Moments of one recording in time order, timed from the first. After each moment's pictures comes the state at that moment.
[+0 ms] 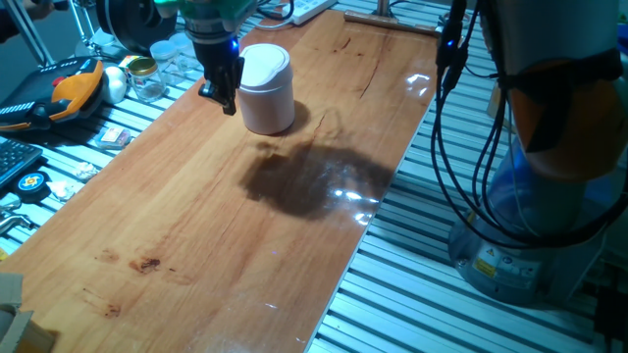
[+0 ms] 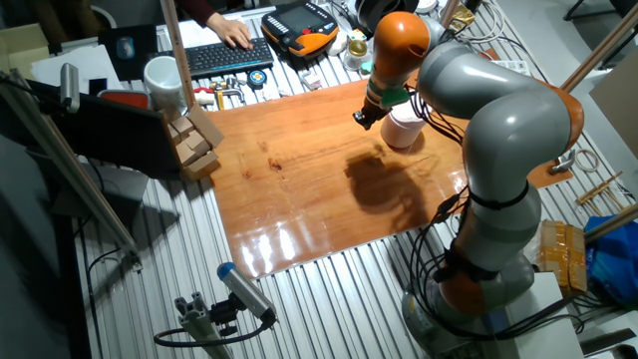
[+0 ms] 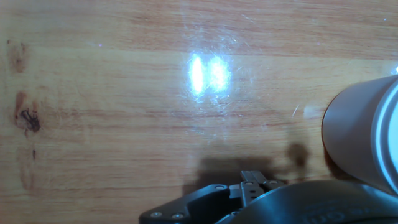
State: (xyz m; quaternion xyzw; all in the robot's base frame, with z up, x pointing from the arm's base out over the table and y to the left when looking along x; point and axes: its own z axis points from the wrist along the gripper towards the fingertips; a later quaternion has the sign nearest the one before) arm 0.562 0.036 0.187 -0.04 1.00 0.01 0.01
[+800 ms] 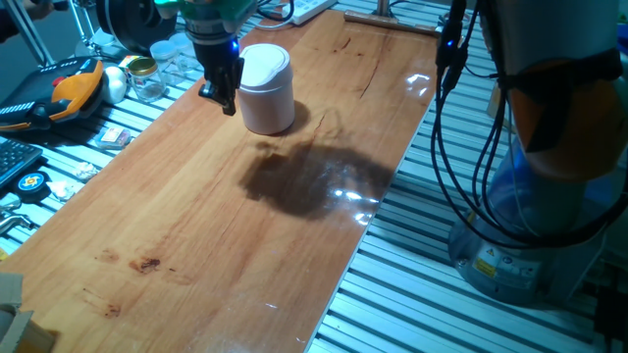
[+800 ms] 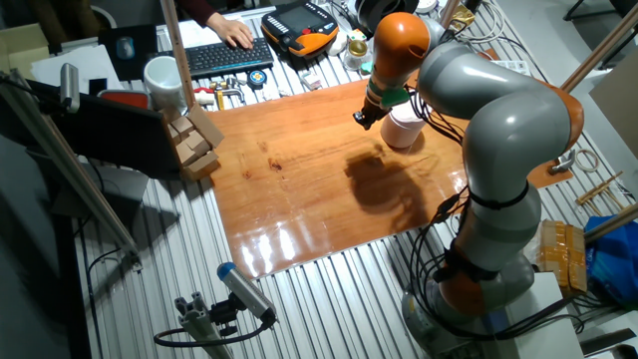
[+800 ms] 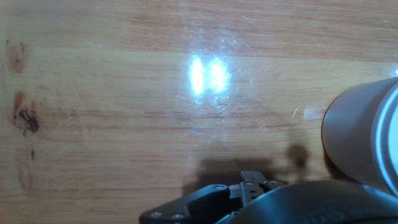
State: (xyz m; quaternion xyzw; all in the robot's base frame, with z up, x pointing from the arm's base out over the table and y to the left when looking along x) arm 0.563 0.038 0.188 -0.04 1.00 0.01 0.02
